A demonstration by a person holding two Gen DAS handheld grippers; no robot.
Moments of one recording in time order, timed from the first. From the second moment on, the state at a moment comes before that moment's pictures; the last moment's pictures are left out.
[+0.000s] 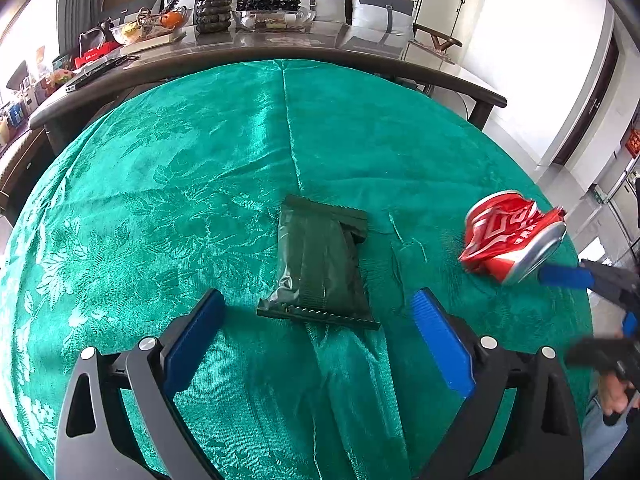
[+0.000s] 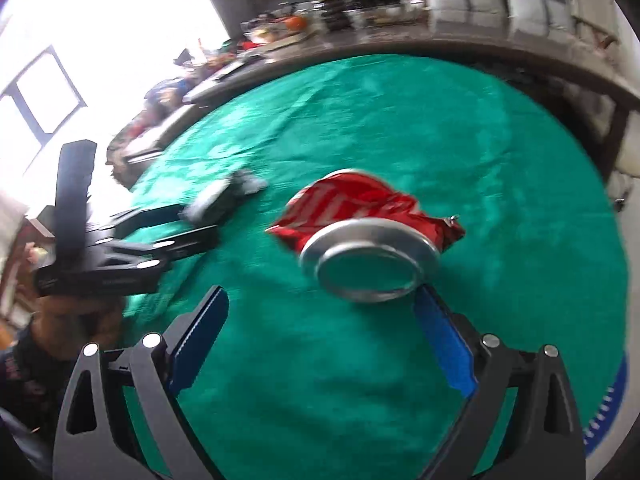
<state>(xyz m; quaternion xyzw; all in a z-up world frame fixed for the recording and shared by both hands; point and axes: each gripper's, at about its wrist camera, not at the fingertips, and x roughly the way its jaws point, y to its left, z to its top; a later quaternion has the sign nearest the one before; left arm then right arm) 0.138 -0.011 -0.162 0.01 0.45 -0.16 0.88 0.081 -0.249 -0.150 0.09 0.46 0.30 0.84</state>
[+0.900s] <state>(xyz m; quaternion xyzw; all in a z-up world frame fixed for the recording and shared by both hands) 0.149 -0.026 -0.158 0.05 0.46 -0.20 0.86 0.142 -0.236 -0.139 -0.19 0.47 0.40 0.76</state>
